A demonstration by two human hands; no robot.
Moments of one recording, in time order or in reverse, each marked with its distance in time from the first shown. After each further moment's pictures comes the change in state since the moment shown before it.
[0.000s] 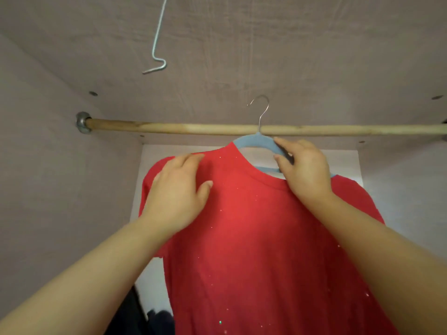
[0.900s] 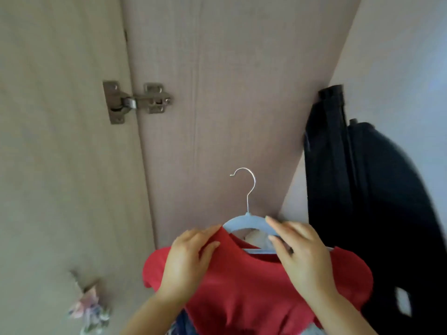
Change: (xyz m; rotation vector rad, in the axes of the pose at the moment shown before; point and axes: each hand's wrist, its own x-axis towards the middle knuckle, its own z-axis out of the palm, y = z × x) left_hand -0.489 0.005 -0.128 0.341 -0.246 -0.878; right_hand -0.468 -0.190 0.033 0.919 -0.722 -0.061
